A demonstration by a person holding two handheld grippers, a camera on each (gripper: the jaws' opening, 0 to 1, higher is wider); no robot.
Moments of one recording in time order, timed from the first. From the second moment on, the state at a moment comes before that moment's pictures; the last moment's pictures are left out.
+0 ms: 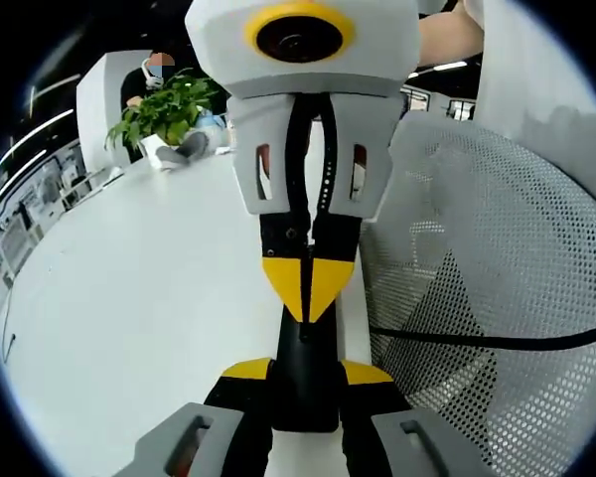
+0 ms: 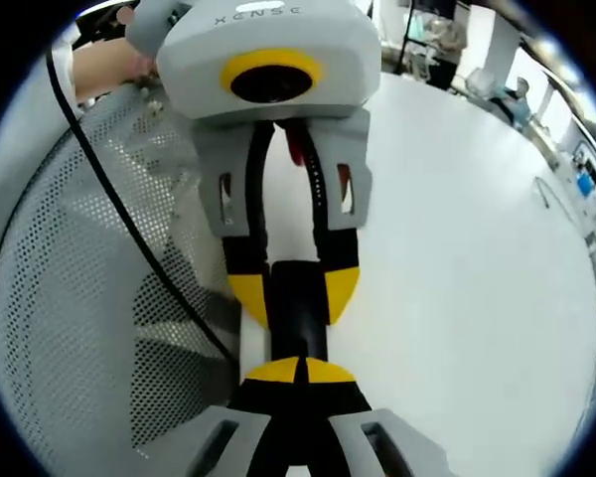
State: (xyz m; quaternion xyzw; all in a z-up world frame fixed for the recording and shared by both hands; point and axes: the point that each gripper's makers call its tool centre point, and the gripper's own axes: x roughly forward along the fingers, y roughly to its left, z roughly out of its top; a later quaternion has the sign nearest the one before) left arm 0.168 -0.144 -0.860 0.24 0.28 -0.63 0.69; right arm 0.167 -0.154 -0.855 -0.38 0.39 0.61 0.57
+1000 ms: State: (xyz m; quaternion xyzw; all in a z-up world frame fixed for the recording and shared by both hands) left arm 0.169 -0.144 -0.860 0.24 0.28 -0.63 0.69; right arm 0.167 -0.148 -0.855 -0.39 0.38 0.60 0.58
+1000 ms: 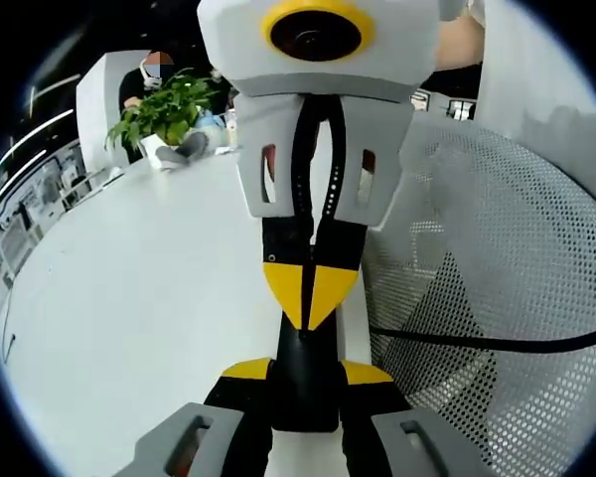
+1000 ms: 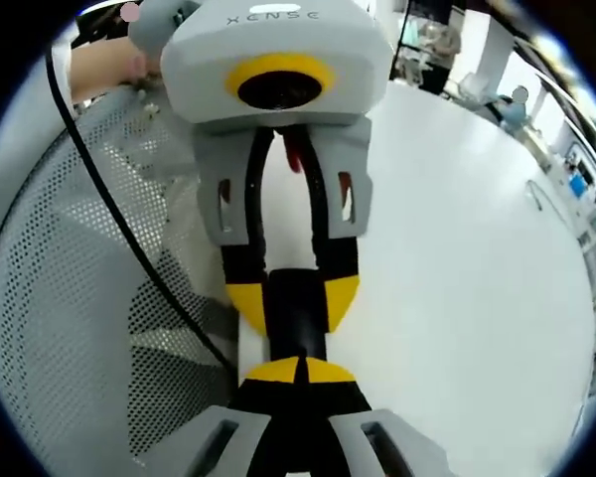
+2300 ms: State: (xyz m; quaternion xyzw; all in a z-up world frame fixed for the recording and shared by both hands) left arm 0.168 -0.144 -0.860 0.23 0.27 -0.62 0.70; right arm 0.162 -0.136 -0.851 -0.34 0.34 0.59 0.65
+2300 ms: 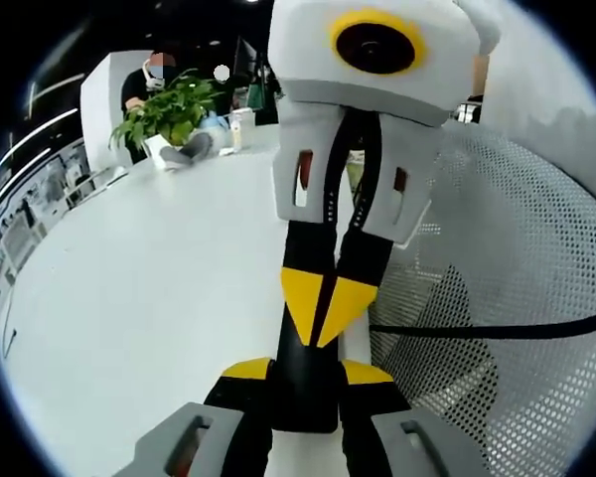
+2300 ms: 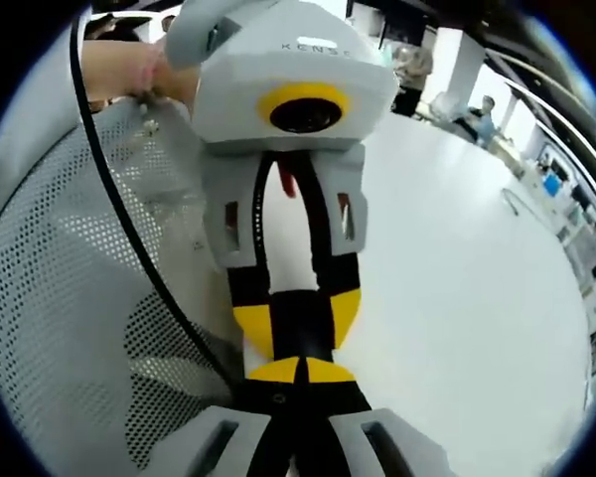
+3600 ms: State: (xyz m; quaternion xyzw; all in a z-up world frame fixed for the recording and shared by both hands) left arm 0.168 -0.143 -0.861 0.24 0.28 -0.61 0.71; right arm 0.164 -0.138 -0.851 -0.26 0.35 0.57 0.70
